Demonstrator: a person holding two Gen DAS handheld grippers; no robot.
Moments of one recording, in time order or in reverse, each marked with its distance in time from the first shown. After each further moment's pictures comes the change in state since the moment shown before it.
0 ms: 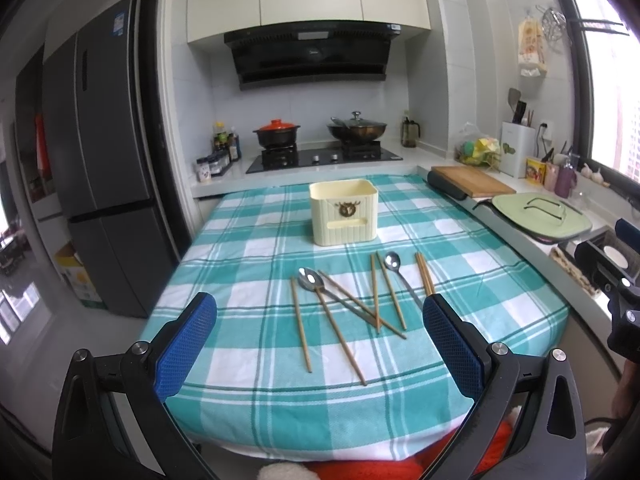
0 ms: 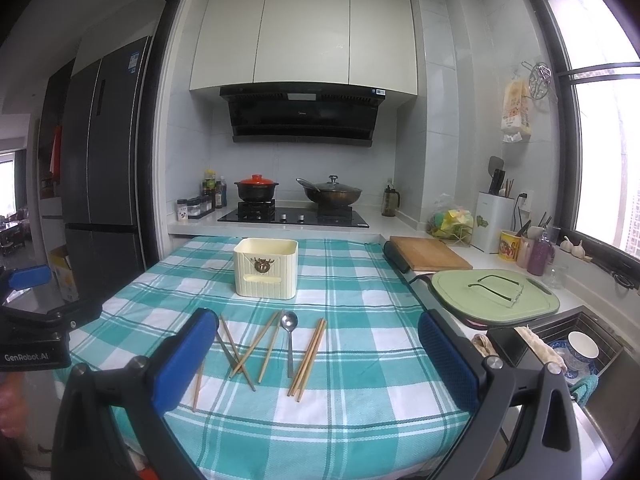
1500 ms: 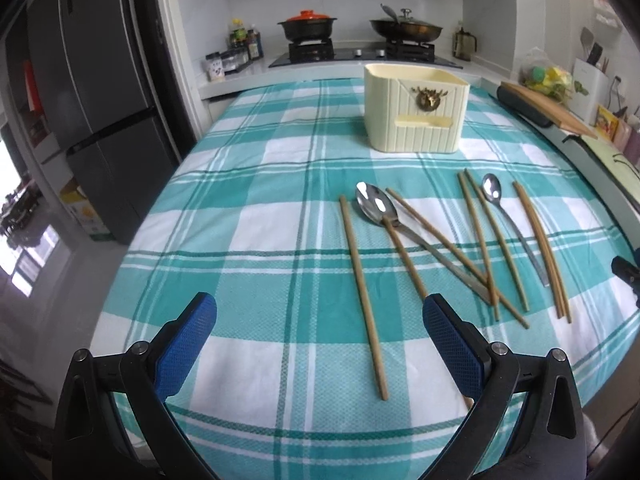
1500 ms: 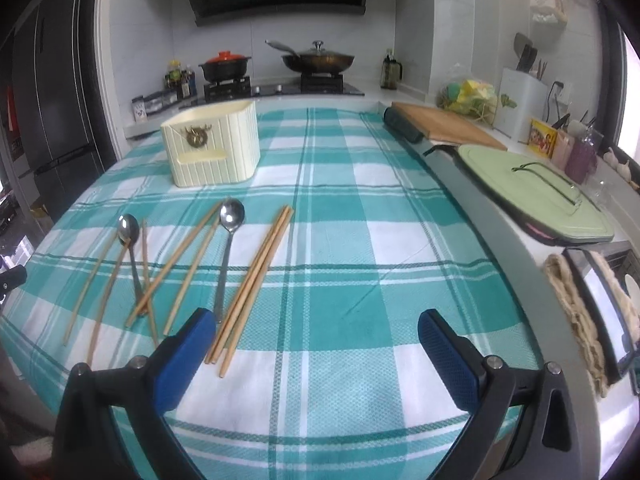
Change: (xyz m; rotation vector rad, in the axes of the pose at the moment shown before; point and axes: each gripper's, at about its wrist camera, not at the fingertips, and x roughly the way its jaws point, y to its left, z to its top) left arm 0.216 0.057 -0.037 -0.050 0.359 0.098; right arm 0.222 -0.057 -0.080 0.061 0.481 0.018
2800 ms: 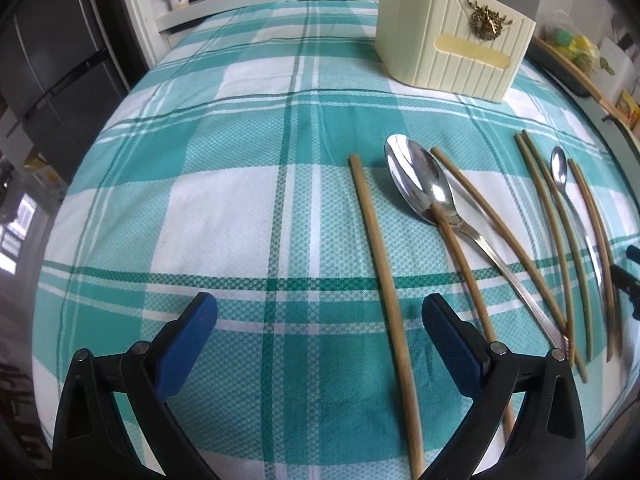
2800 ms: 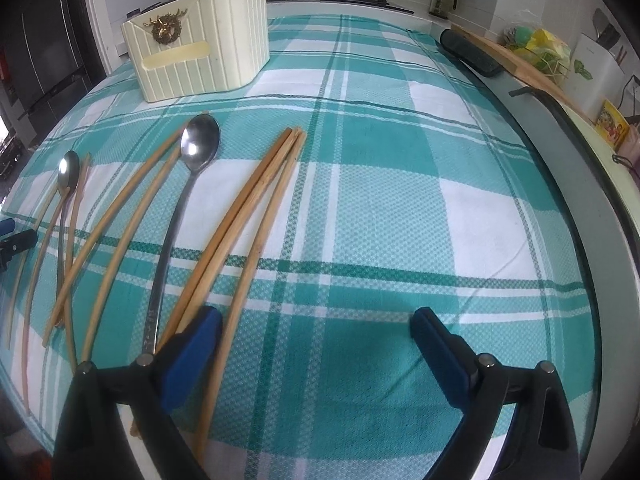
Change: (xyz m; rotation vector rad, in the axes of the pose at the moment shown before) left arm 0.136 0.012 0.030 -0.001 0.261 -0.094; right arm 0.134 0.013 0.026 -0.121 0.289 0.040
